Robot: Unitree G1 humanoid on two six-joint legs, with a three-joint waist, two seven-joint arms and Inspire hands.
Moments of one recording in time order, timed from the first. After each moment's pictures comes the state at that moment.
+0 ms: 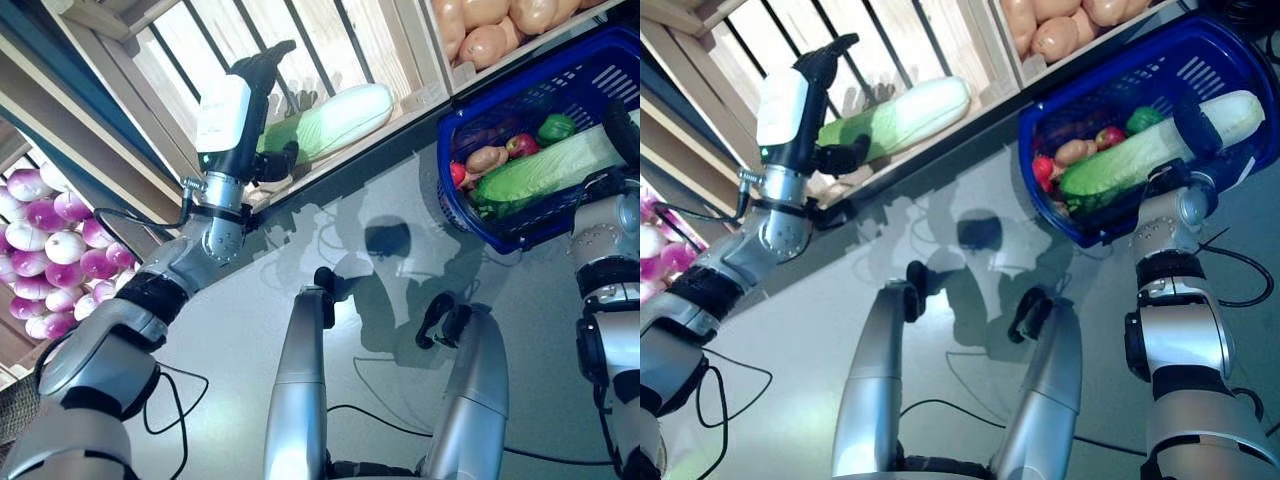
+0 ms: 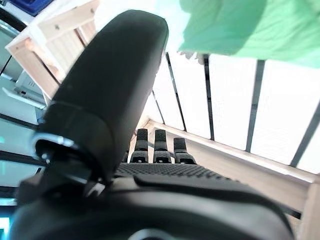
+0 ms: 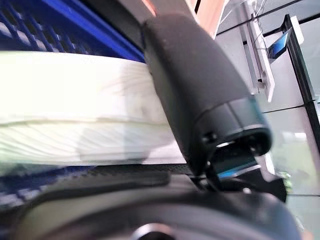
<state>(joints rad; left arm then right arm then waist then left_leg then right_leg) -0.94 0.76 -0.69 0.61 0.19 -0.31 0.69 -1.07 -0.66 0.11 1.16 1.14 -0.36 -0.41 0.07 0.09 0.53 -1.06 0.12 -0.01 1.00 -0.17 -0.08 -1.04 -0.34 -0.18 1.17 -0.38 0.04</state>
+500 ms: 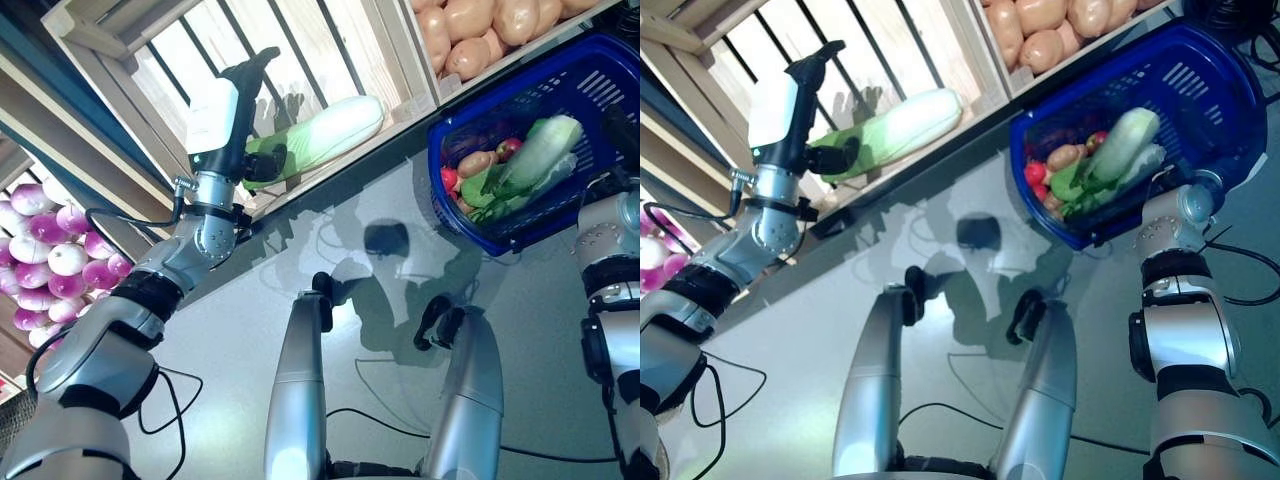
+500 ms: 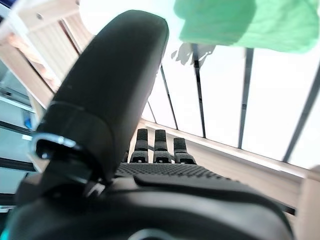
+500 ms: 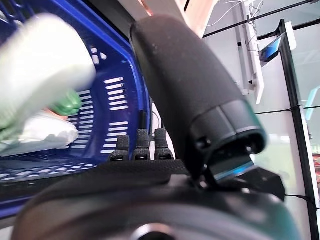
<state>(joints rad) -0.94 0.78 -0.70 0.69 0.14 -0.31 0.65 -1.07 -0.71 0.16 1.16 1.10 -0.36 -0.41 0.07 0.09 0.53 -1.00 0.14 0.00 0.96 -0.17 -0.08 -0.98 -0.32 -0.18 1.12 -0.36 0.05</state>
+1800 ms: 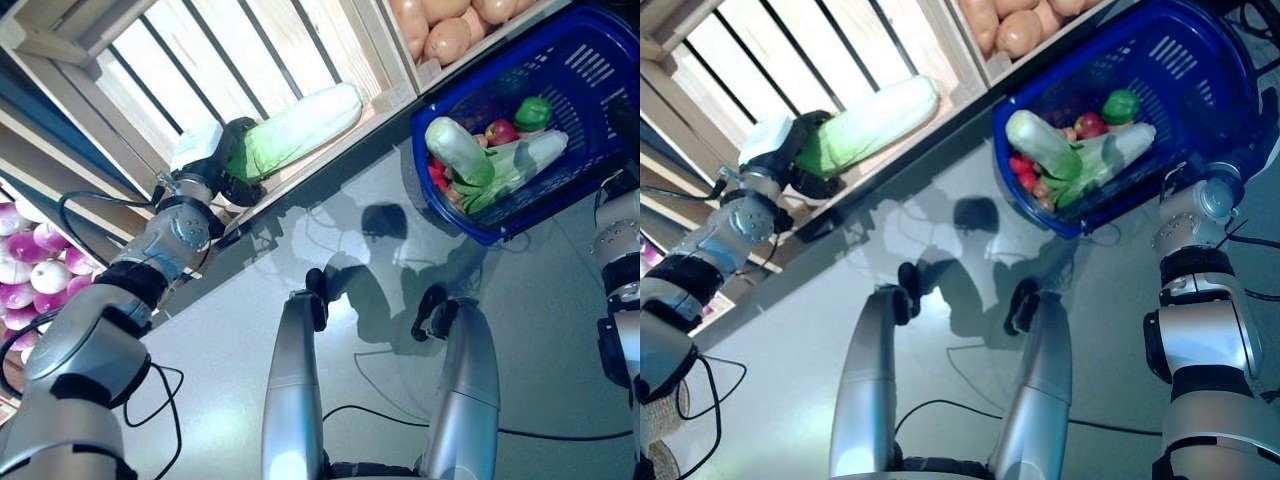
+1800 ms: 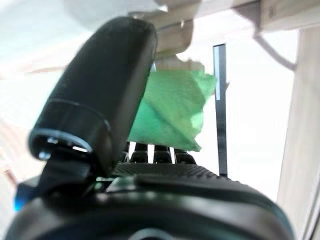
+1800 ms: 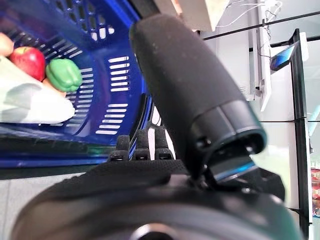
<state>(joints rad) -1.04 0.77 -0.80 0.91 -0.03 -0.12 0.38 -1.09 -0.76 0.26 1.18 1.11 -0.32 -0.34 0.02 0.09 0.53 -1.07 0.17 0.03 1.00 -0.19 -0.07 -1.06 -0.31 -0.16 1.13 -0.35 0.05</state>
